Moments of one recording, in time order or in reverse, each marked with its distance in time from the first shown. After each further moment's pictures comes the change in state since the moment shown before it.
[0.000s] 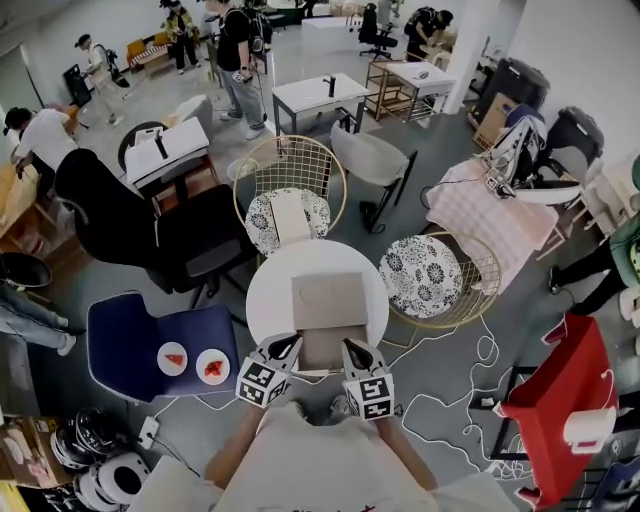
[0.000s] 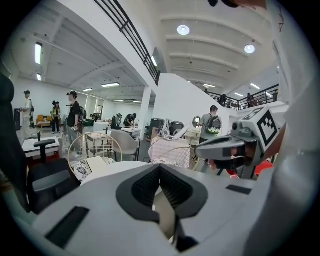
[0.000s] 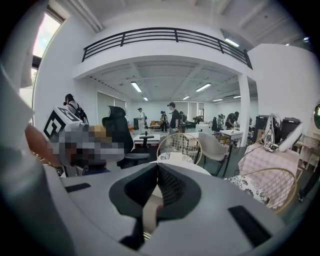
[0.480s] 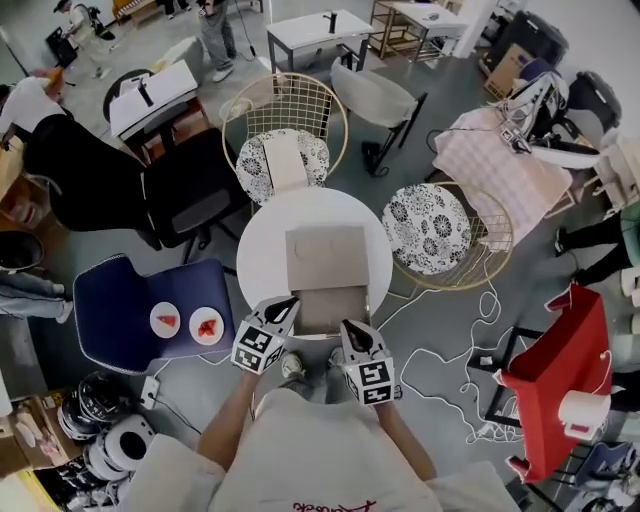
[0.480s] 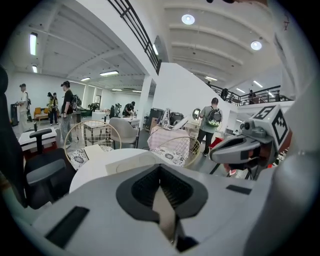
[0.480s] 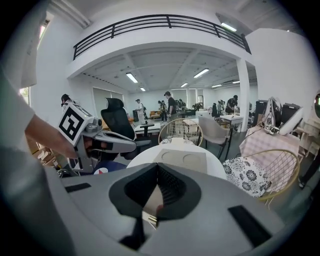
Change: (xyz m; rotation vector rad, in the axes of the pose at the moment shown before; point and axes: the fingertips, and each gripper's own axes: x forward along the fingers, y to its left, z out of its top) left arm 0.030 0.015 -0.038 -0.024 0.112 -0.023; right arm -0.001 0.005 -0.051 0.072 0.126 0.024
